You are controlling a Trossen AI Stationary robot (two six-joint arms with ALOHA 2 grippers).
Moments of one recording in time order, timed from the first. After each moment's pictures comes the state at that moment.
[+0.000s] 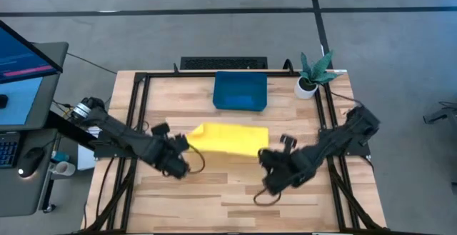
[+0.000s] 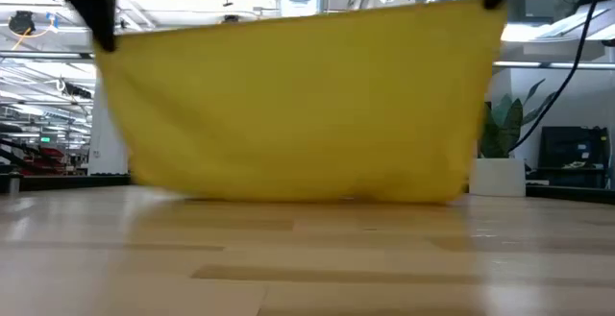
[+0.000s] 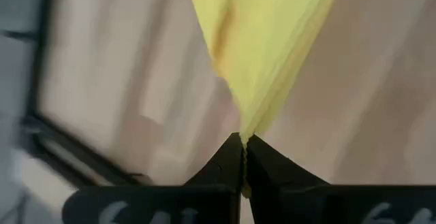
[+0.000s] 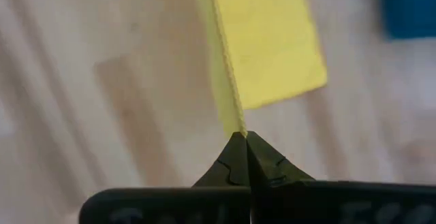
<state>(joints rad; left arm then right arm) -0.50 1.52 1.32 -1.48 -0.41 -0.89 0.59 1.76 1.66 -1.45 0.41 0.89</state>
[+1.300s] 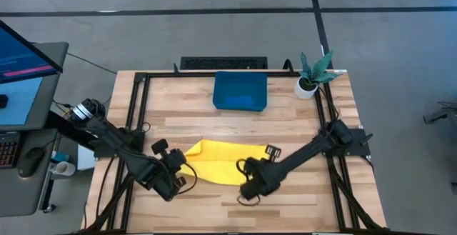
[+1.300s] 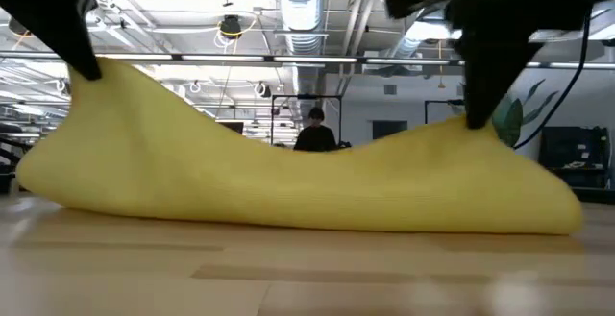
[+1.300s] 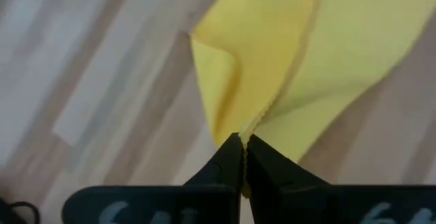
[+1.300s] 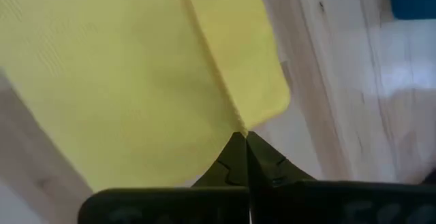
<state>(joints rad) -0.71 1.53 1.11 -1.14 -0.56 -1.18 0.53 2.07 1.65 -1.37 0.34 0.90</state>
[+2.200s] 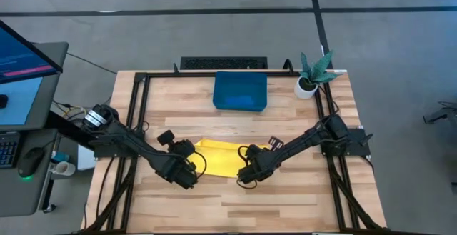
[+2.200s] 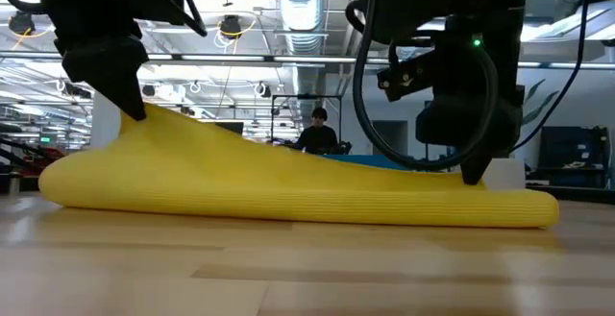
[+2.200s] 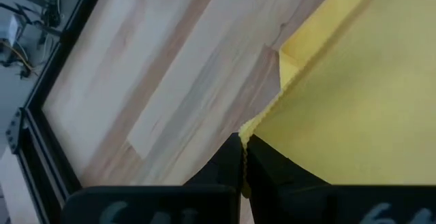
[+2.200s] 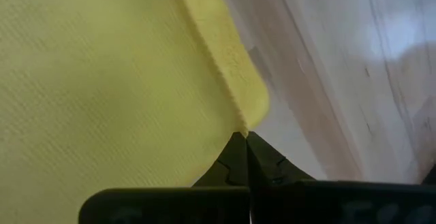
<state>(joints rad) -0.54 1.69 1.11 -1.23 -0.68 -1.19 0.40 2.07 1.44 -1.24 0.34 0.99</state>
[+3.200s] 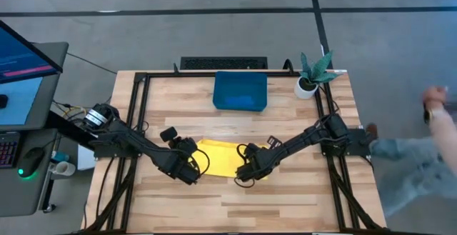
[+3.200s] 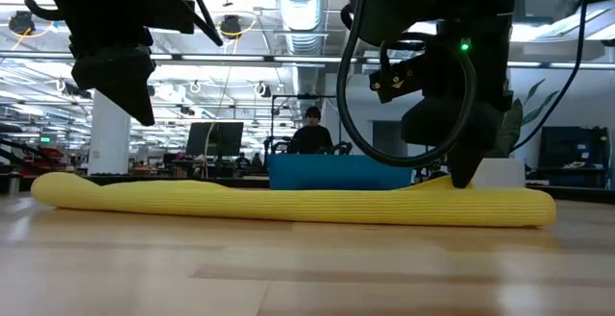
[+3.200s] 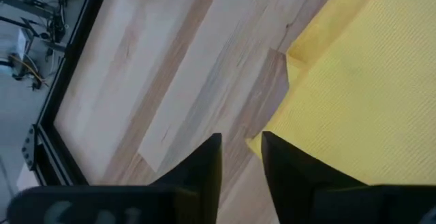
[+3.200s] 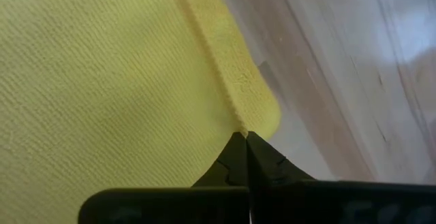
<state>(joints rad) -0.49 1.69 1.11 -1.21 -0.68 -1.06 0.38 2.07 1.43 -1.19 0.34 0.99</state>
